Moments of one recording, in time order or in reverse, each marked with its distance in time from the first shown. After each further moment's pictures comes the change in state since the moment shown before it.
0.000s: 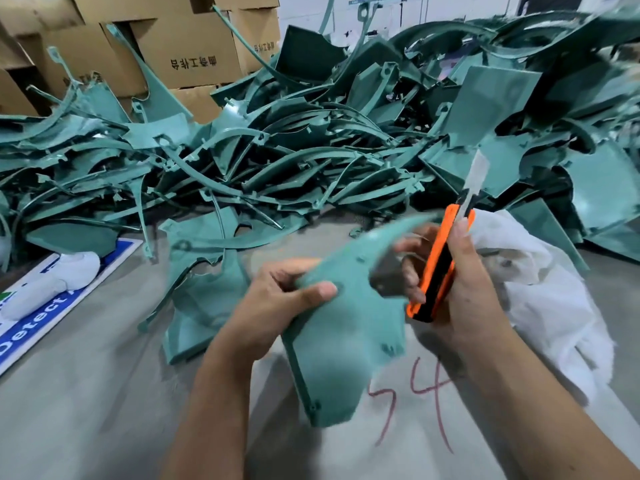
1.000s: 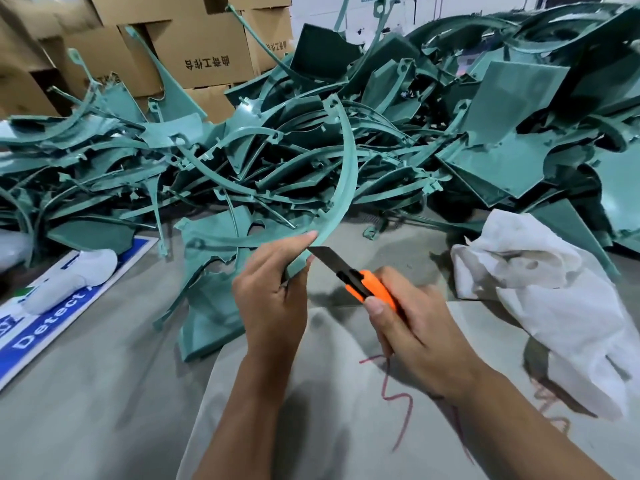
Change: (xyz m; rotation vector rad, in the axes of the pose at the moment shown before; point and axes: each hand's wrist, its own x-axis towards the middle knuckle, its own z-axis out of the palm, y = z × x) left_hand 0.007 -0.014 0.004 0.820 0.749 0.750; right_hand -0.030 0.026 0.022 -0.985 -0.419 -0.454
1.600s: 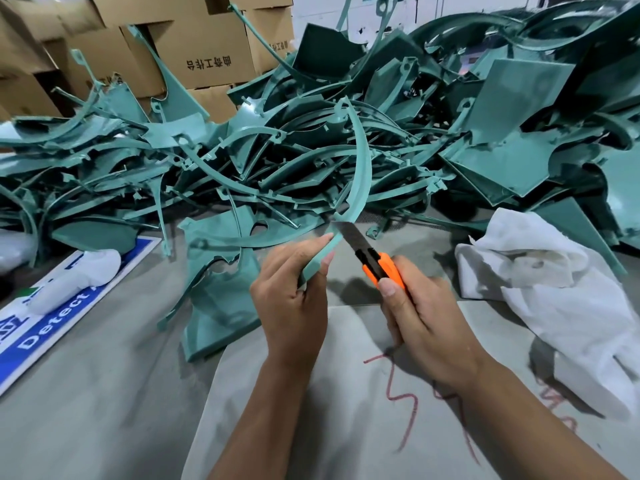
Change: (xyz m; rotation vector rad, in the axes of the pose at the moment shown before) left_hand -0.008 0.008 0.015 -0.046 0.060 -0.052; right_hand 0.005 0.006 0.001 -0.029 0.085 0.068
